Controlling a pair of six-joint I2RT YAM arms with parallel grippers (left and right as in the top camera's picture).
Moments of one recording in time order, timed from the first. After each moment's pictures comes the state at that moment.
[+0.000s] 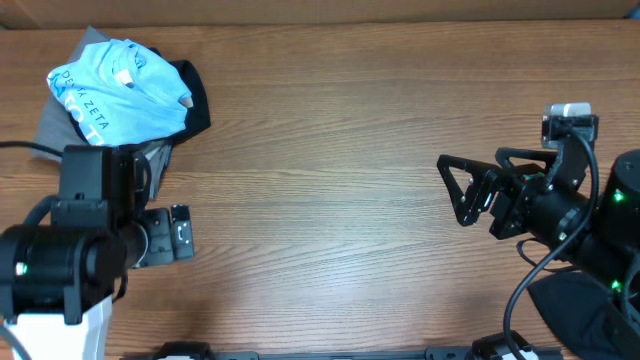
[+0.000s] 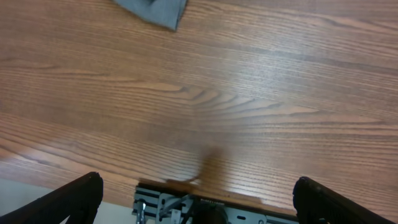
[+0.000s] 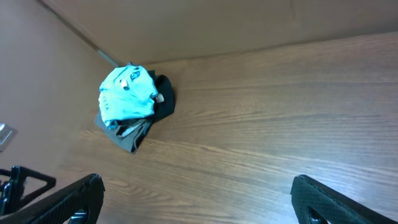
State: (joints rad) left arm -0.04 1.13 1.58 -1.68 -0.16 -0.19; right arm 0.26 0.98 1.62 -1.15 -0.29 0.35
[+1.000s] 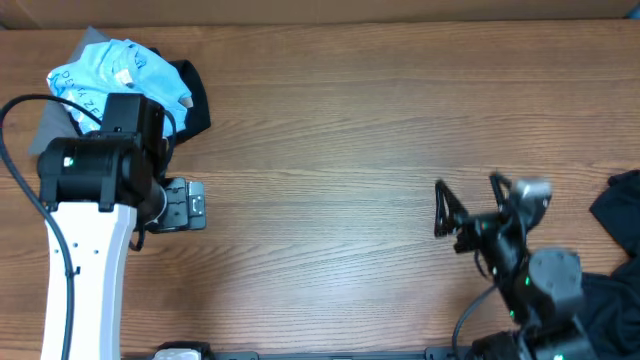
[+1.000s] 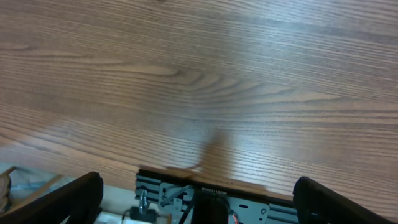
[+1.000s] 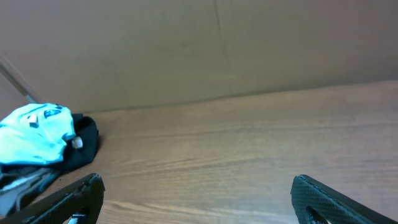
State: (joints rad) left arm -0.04 1.37 1.58 -1.68 -0.16 -0.19; right arm 0.25 0.38 0.45 -0.23 -0.01 0.27
